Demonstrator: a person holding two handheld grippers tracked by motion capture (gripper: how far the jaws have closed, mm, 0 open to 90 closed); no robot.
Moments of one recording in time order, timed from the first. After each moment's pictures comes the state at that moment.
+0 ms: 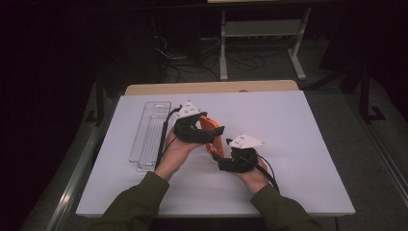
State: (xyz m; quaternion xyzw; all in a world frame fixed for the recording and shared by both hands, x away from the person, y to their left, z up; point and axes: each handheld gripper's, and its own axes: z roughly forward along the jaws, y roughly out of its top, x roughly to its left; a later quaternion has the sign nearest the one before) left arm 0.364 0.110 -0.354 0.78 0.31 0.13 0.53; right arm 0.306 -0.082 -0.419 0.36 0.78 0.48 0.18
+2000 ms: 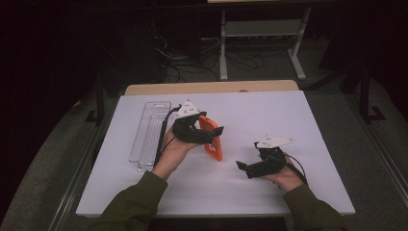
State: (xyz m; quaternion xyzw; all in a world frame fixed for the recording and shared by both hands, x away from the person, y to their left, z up) left arm 0.363 0.113 -0.350 0.78 0.30 0.14 0.53; right arm 0.304 -0.161 -0.427 0.36 0.81 0.45 0.14
